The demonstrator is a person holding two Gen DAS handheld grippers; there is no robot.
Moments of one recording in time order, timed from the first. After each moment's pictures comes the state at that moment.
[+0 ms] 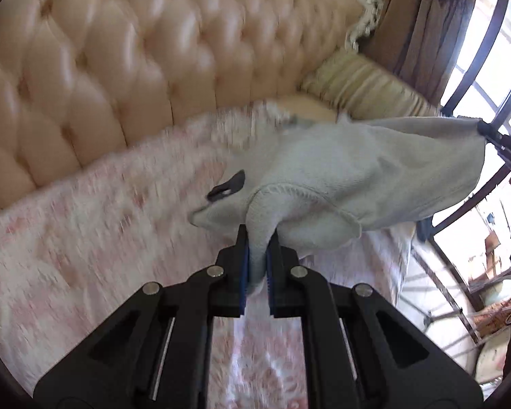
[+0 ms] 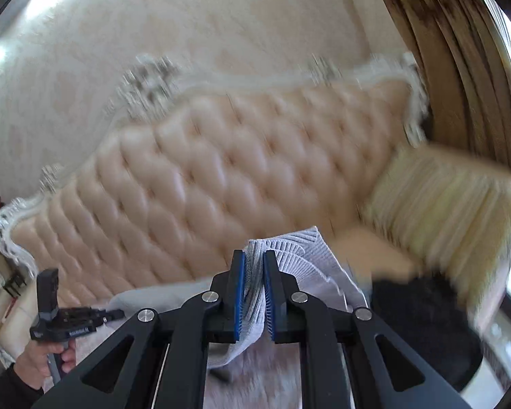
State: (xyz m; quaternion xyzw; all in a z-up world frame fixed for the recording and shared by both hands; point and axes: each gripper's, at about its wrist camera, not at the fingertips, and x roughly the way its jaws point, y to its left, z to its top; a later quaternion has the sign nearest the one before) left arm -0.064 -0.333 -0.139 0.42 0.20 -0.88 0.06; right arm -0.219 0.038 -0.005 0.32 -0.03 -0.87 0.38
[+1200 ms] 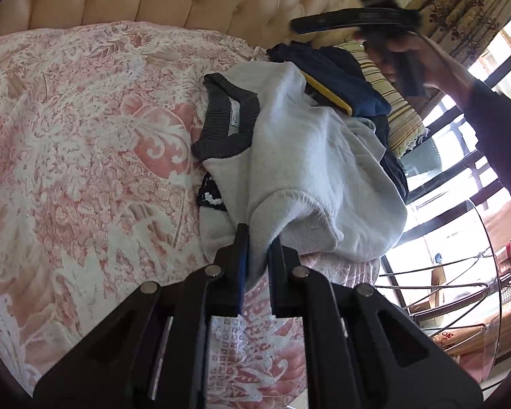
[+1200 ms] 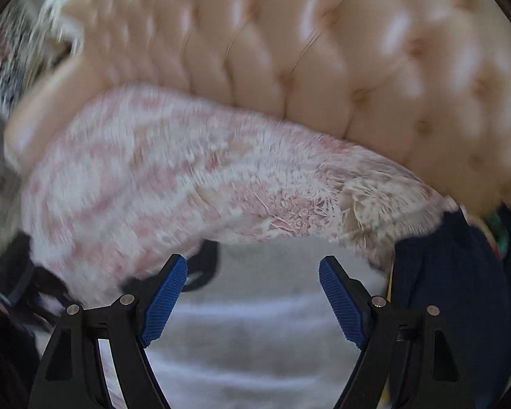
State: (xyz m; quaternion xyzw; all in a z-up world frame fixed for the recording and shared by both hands) left arm 0.032 -0.285 -0.268 0.37 0.36 -0.86 0.02; right arm -0.272 -0.254 -0.169 0.44 0.37 -0.56 0.59
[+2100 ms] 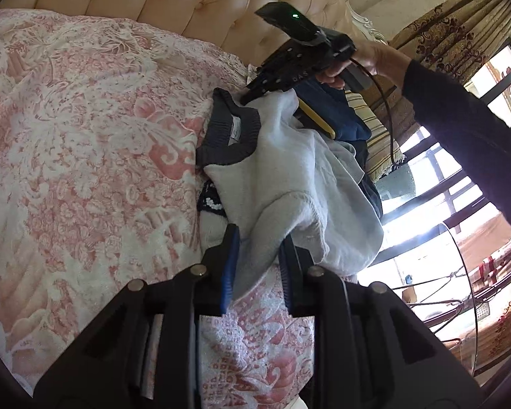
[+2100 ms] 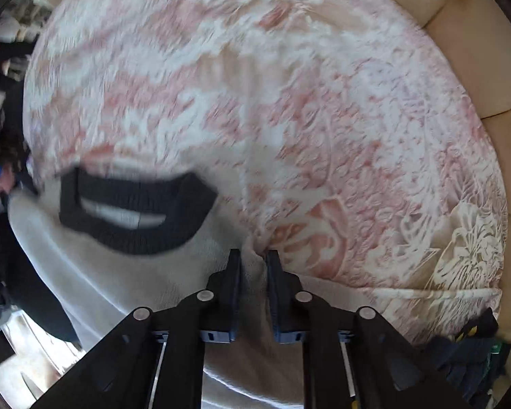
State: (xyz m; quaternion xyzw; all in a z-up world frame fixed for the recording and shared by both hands) left arm 0.047 -0.299 -0.275 0.32 0.42 -0.85 0.01; right arm -0.256 -0.301 -0.281 0.45 0.60 -0.30 0.59
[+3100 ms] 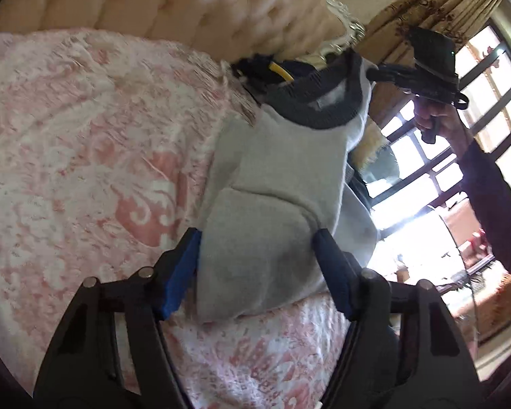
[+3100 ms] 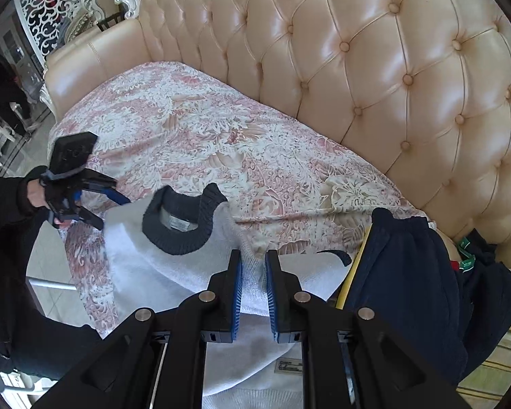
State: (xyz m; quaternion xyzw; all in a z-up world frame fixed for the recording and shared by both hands) left arm 0.002 -0.333 -0.284 0.32 0.39 -0.86 -0.08; right arm -0.283 -0.129 -0.087 0.36 0.39 -0.55 0.64
